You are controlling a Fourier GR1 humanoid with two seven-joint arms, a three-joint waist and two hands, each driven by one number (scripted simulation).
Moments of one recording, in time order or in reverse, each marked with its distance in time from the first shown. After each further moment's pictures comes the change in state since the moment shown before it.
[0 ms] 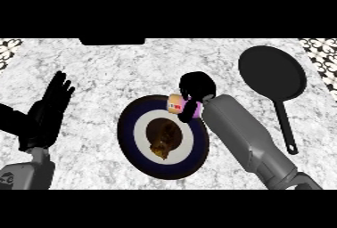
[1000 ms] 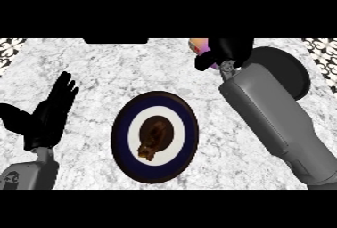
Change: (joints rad) left arm -0.004 -0.019 -0.007 0.009 -0.014 -0.016 -0.008; right arm -0.086 -0.162 -0.103 -0.428 0.283 -0.135 0.592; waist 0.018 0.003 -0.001
